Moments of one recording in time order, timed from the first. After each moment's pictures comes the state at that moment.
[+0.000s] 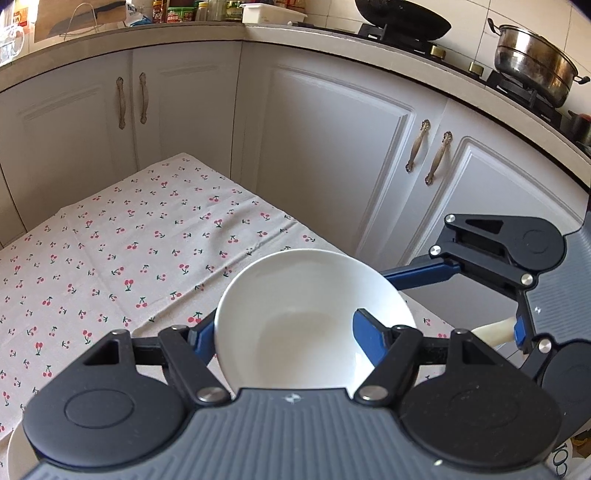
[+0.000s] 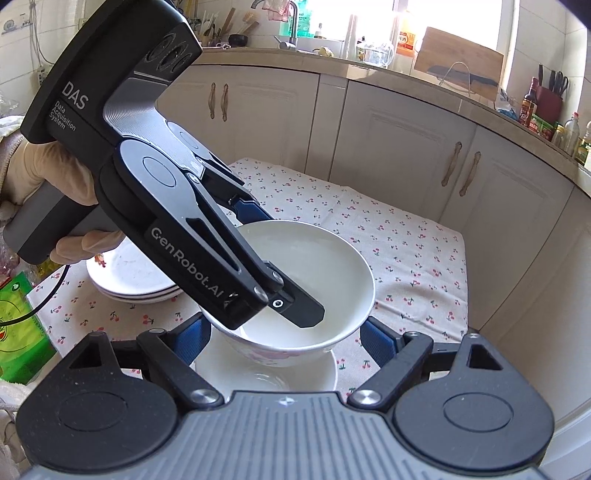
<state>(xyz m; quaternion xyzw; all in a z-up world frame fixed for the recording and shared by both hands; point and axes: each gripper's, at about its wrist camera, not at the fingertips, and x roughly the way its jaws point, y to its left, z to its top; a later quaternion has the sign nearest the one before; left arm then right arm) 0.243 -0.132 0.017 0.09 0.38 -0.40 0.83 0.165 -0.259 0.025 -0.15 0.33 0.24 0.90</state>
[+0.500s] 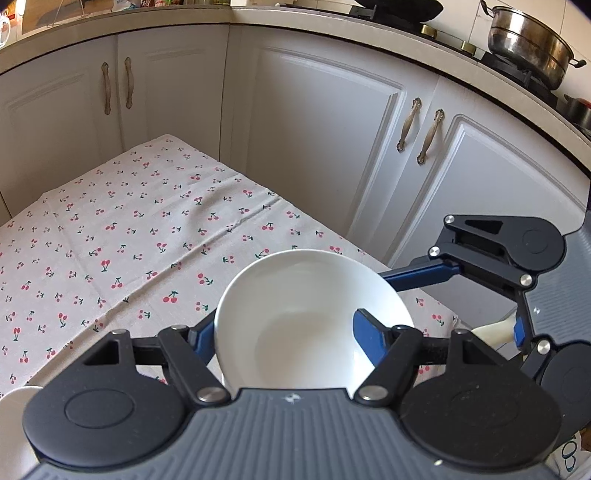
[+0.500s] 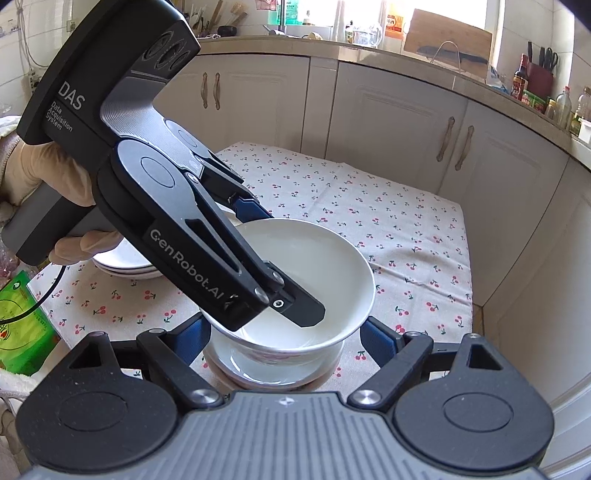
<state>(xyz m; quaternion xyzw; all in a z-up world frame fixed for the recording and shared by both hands) 0.232 -0.146 -0.003 0.10 0.40 -0.40 0.82 0.151 -0.268 0.003 -0.13 0.35 0.23 0.90</state>
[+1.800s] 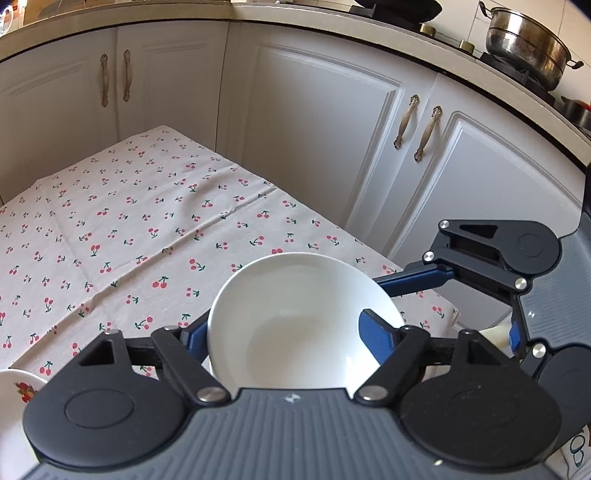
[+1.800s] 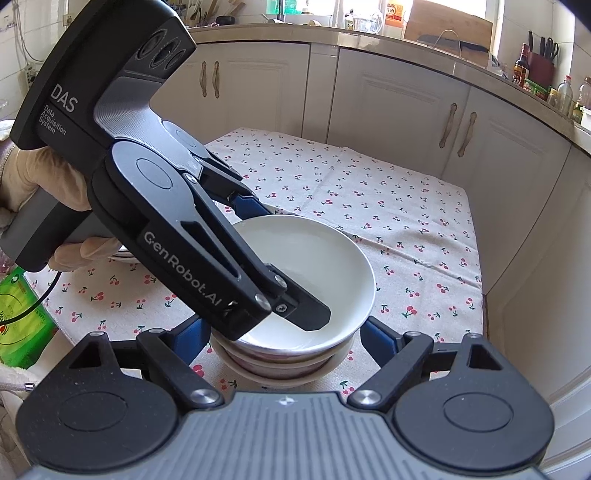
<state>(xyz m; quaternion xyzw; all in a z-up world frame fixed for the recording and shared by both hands) 0.228 -0.142 -0.018 0.09 0.40 -0.41 0.82 0.150 -0.263 -0.013 -0.13 0.36 0.23 0.90</state>
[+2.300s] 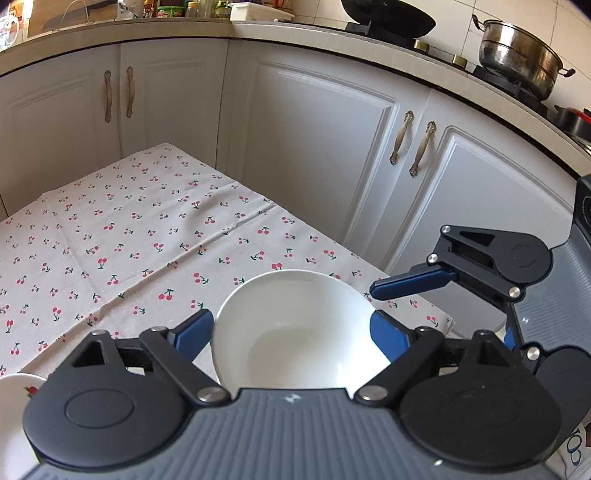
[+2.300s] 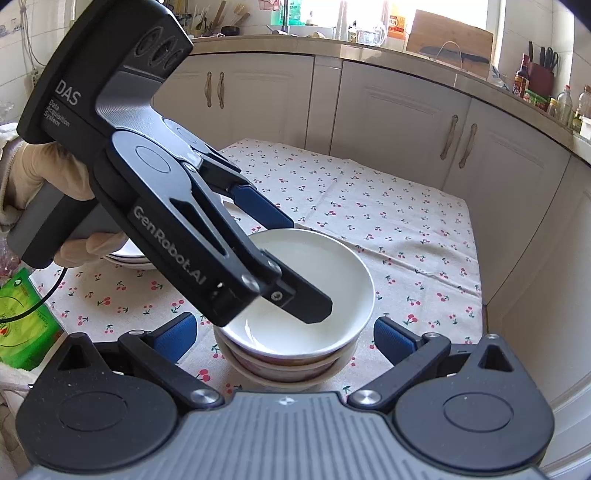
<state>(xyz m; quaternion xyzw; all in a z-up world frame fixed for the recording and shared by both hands) 0.220 -0.132 -0.007 0.08 0.37 -0.41 0.83 0.142 -0.264 -0.009 -0.12 0.34 0.23 0.90</state>
